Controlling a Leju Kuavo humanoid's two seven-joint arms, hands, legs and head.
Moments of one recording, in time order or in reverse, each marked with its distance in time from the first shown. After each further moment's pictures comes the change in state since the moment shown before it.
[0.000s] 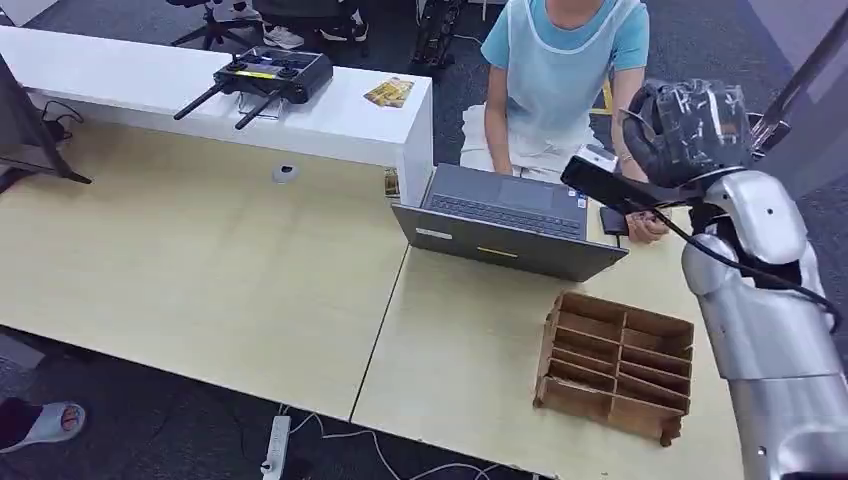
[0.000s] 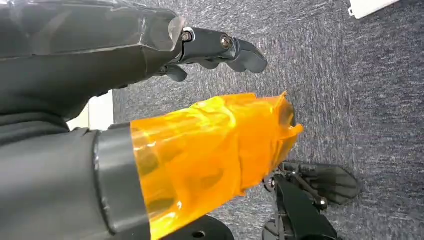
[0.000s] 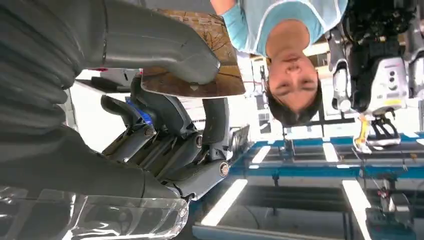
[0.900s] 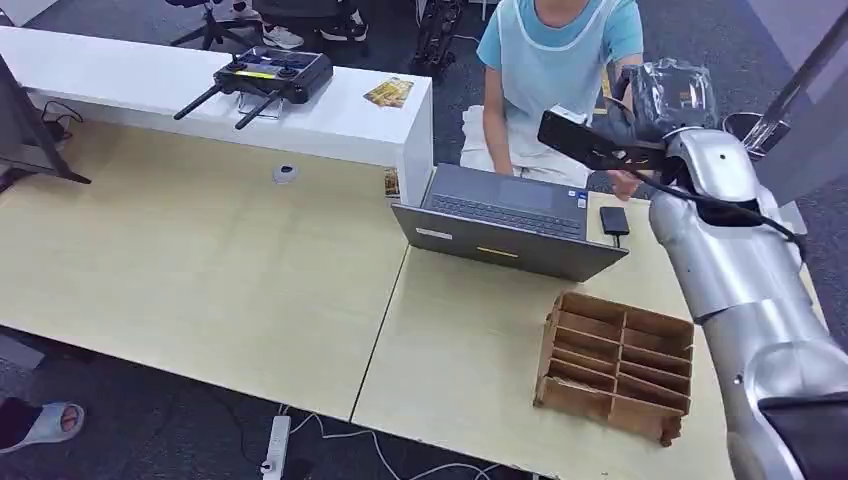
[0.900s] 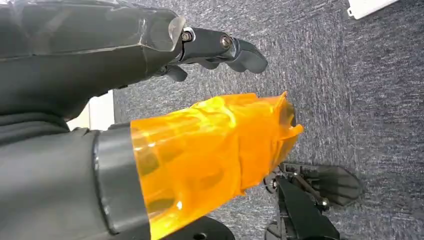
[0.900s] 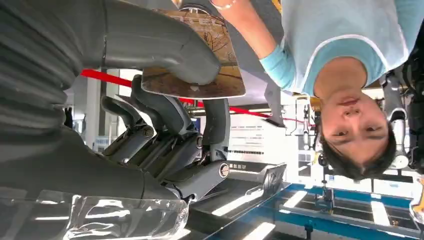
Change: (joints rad) left arm 0.000 0.003 -0.008 0.000 -0.006 -0.002 0.006; right arm -0.223 0.126 0.009 0.418 0.086 0.020 0.129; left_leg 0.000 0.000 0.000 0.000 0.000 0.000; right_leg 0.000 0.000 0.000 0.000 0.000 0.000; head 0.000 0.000
